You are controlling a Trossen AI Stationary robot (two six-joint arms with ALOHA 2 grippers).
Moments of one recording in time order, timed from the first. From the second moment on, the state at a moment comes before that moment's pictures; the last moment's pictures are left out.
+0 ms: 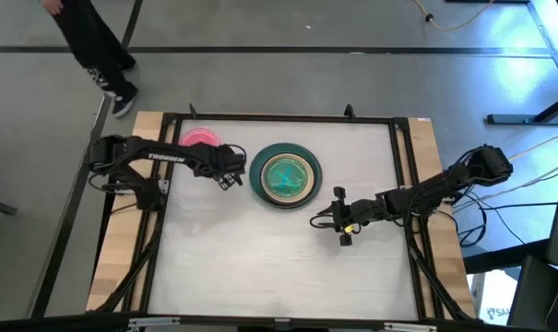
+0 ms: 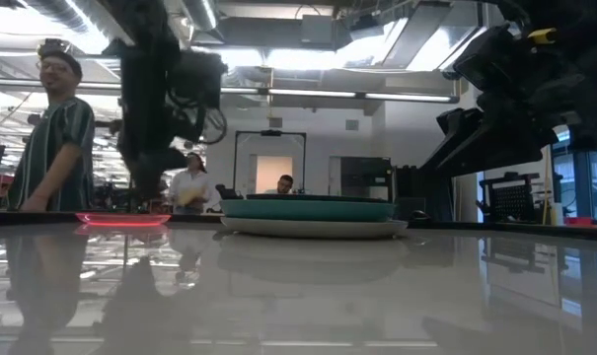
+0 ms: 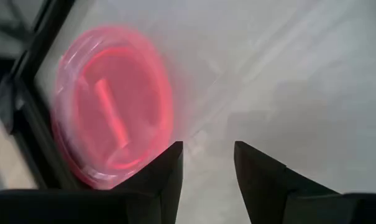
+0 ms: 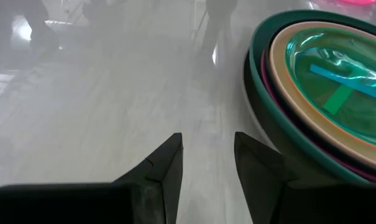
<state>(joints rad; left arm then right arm) 0.25 1.52 0.87 -0.90 -0.53 -0.57 0.31 1.31 0.39 0.34 0.22 0.00</state>
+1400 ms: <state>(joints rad) 0.34 1.52 0.77 -0.60 -0.57 -0.28 0.31 1.31 0.39 0.34 0.22 -0.01</state>
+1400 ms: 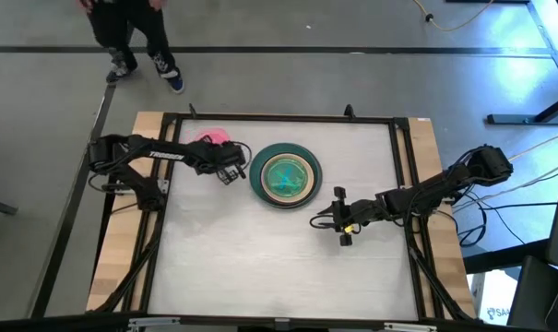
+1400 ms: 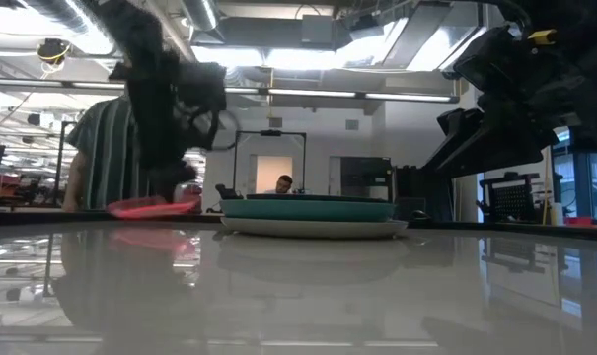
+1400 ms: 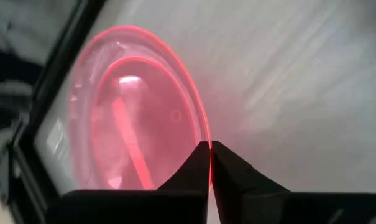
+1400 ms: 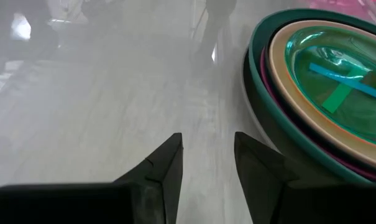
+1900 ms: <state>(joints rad) 0.04 1.52 1.00 -0.40 -0.54 -0.20 0.31 1.31 0.39 0.33 0.24 -0.01</state>
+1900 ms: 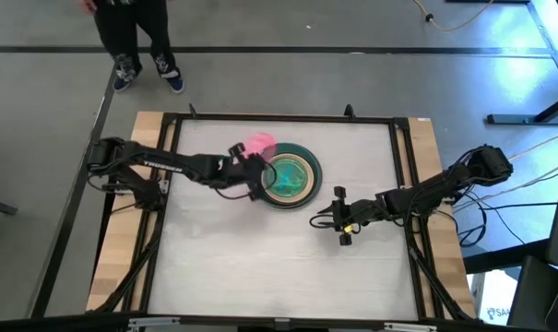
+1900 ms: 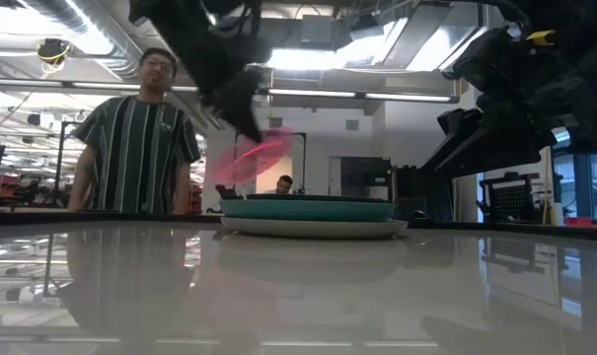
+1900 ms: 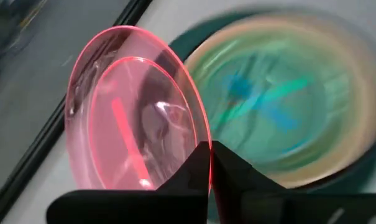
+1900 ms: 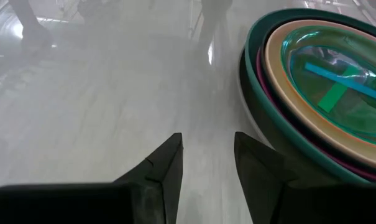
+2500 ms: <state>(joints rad) -0.04 1.58 0.96 -0.06 -0.33 -0.04 0.31 1.31 0.39 0.34 0.24 -0.01</state>
